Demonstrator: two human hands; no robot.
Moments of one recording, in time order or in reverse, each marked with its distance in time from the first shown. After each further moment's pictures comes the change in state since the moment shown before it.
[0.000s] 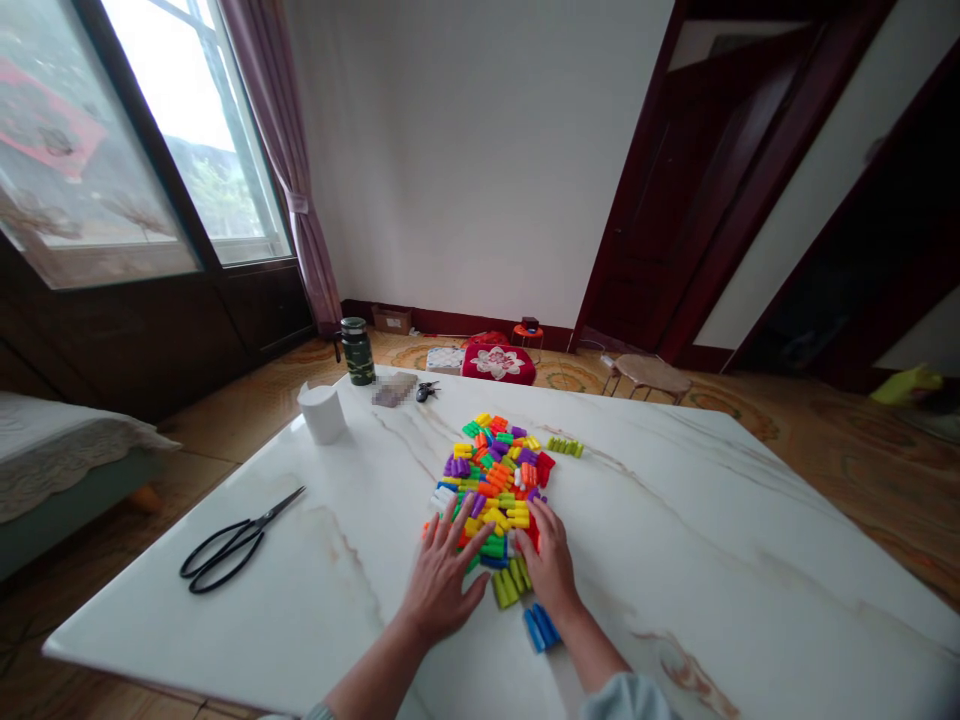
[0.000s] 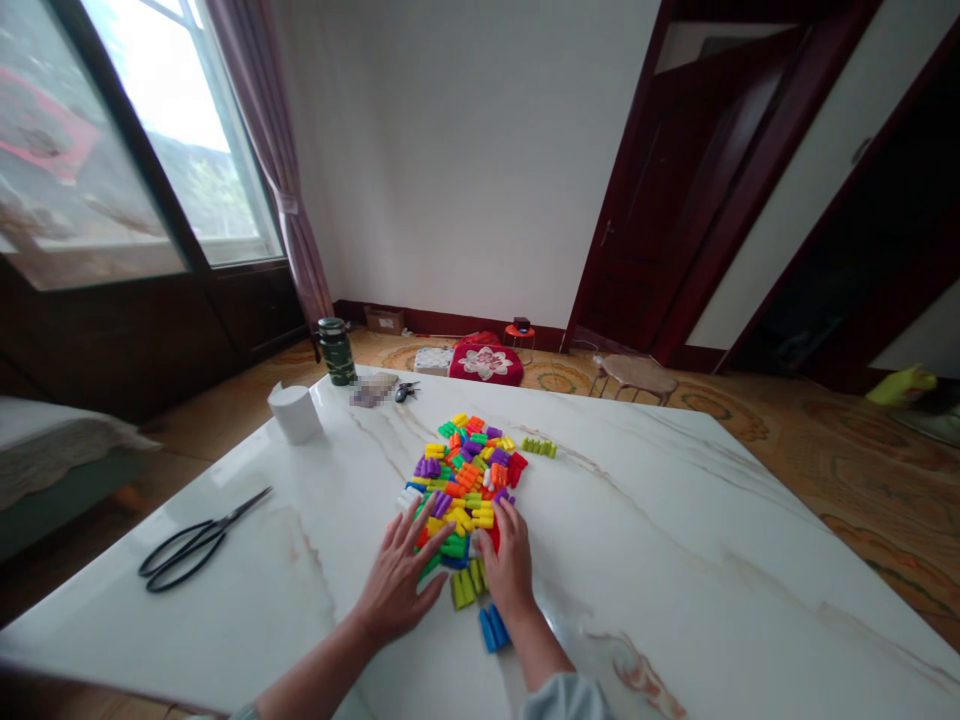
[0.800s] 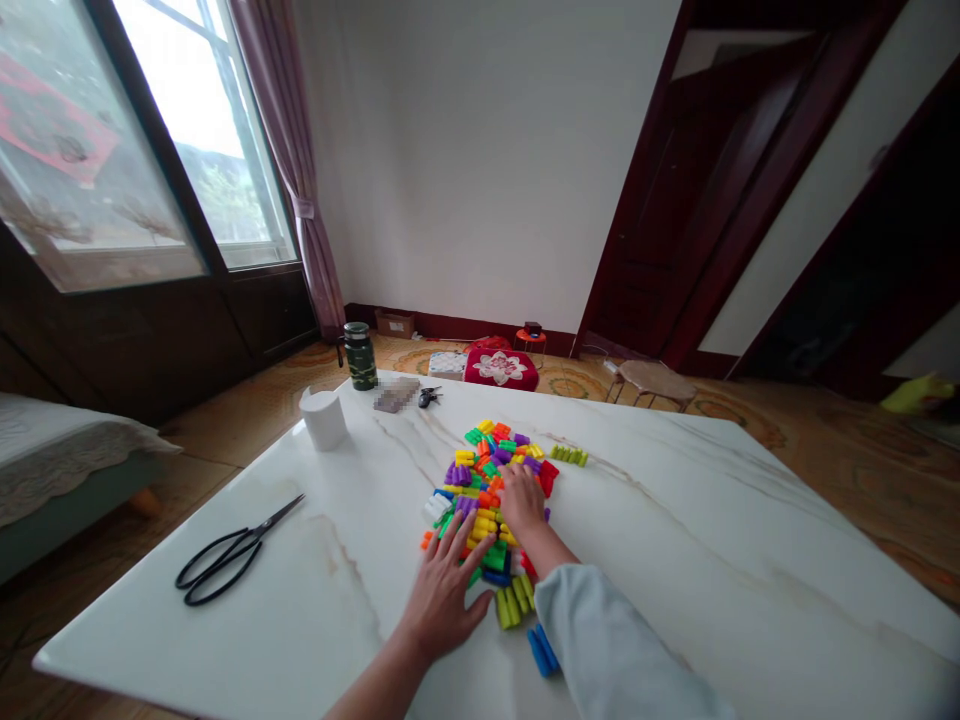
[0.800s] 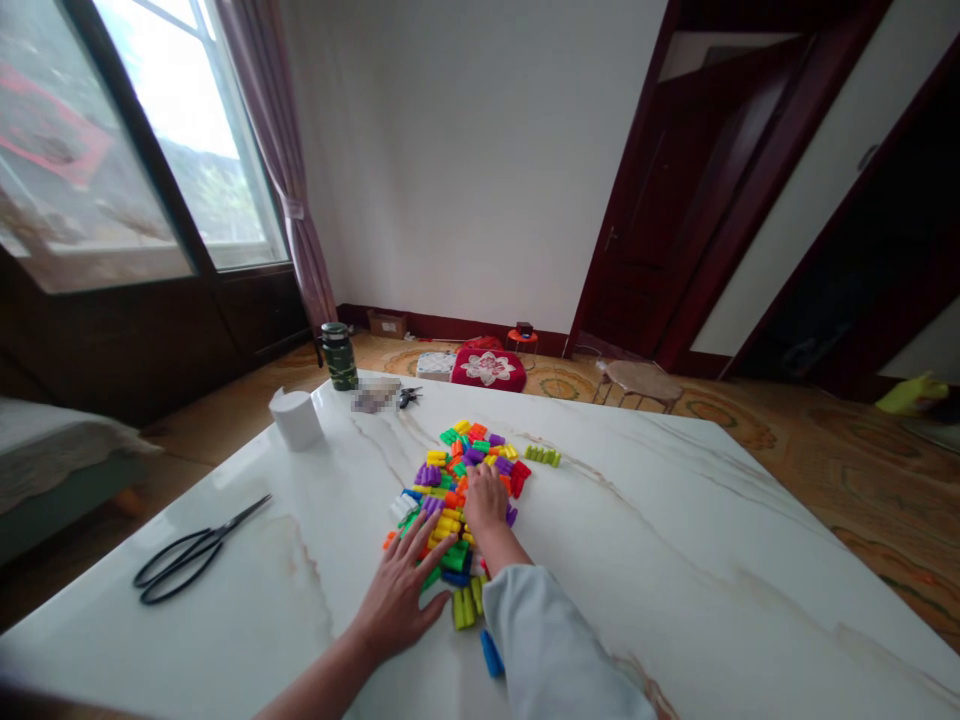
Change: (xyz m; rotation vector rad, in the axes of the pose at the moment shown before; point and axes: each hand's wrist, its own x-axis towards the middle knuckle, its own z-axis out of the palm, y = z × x) left_hand -0.003 -0.006 0.015 -0.007 -0.056 -0.046; right_hand 0.101 -0.047 0.034 -0.446 -0.234 -0.100
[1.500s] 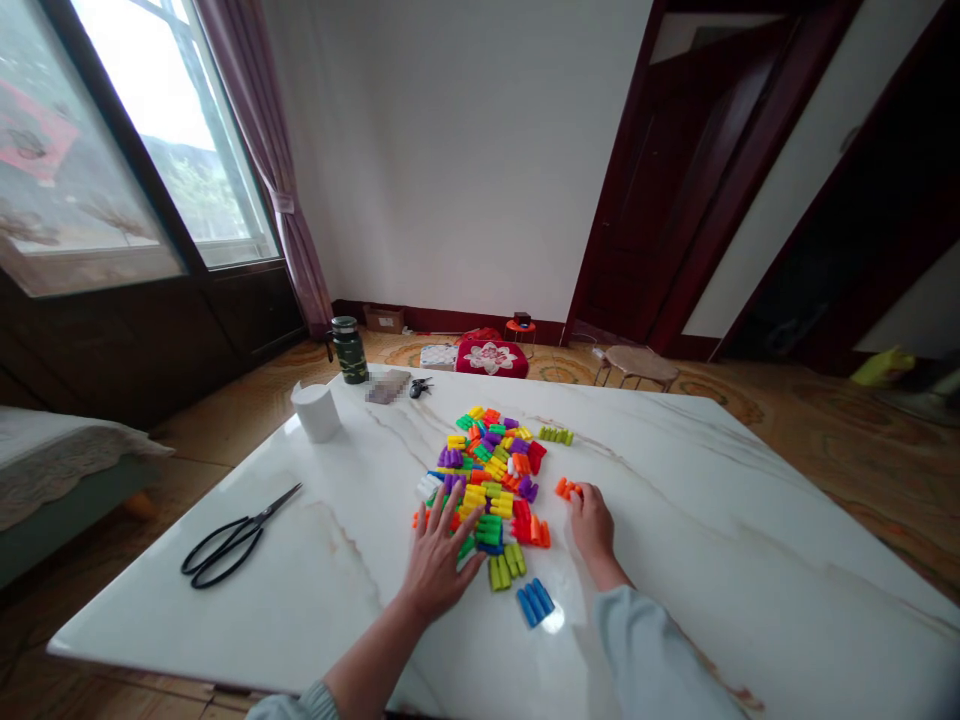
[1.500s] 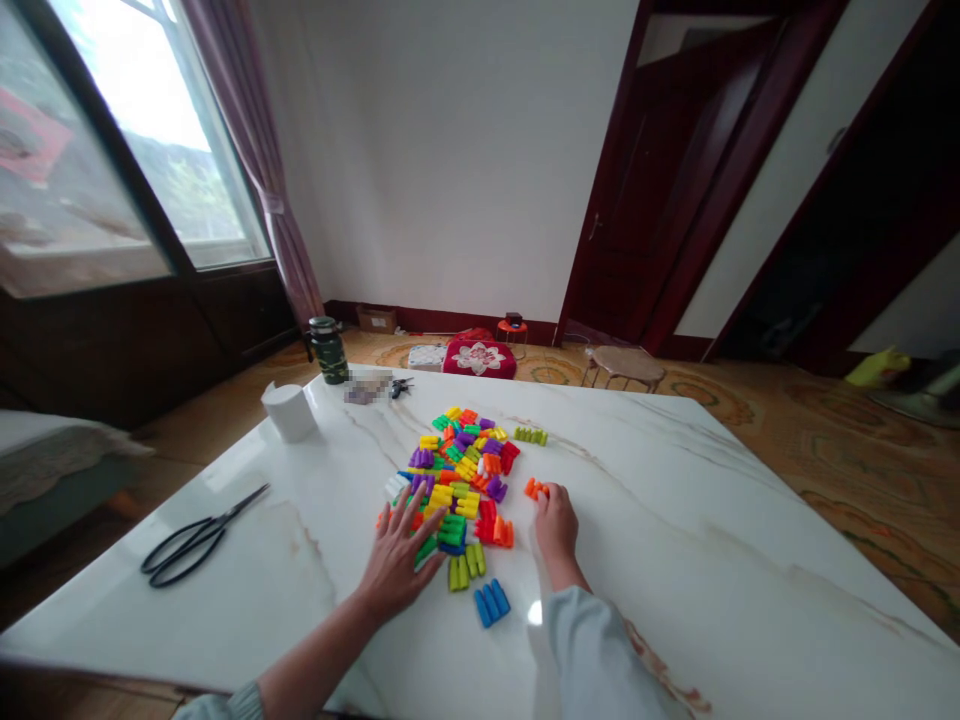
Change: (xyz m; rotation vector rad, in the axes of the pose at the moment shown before) left_hand 0.001 -0.001 -0.006 0.031 0.098 0.000; right_hand -0.090 0.136 -0.004 0.181 0.313 0.364
